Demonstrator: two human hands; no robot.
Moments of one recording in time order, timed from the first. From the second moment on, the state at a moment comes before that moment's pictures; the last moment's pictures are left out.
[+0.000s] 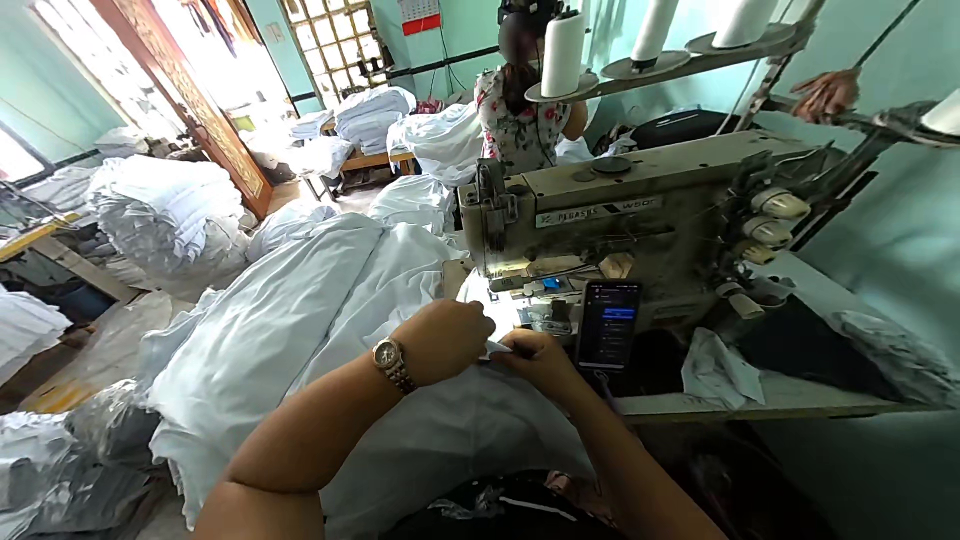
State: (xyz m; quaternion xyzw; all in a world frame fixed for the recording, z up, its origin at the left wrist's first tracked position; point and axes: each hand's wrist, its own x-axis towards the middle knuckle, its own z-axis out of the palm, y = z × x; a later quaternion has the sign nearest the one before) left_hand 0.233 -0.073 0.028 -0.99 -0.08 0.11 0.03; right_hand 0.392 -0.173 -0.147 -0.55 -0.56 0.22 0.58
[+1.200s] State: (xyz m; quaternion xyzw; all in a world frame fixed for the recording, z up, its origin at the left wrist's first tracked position) left_hand 0.249 -0.012 -0.073 -0.99 -0.07 -0.12 0.05; right_hand 0.393 -0.174 -0.151 -0.64 -0.59 -0.01 0.50
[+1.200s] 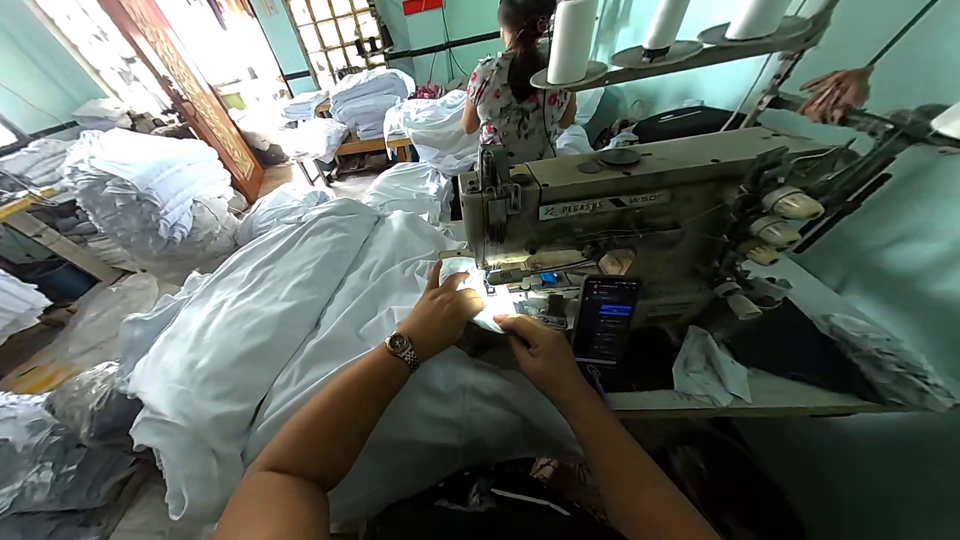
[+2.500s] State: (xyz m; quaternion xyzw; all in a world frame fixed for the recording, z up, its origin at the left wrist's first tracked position) left_hand 0.265 0.009 -0.084 -0.98 -0.10 -0.14 0.05; right_hand 0.373 -0.190 -0.223 -0.66 -0.58 -0.03 0.47
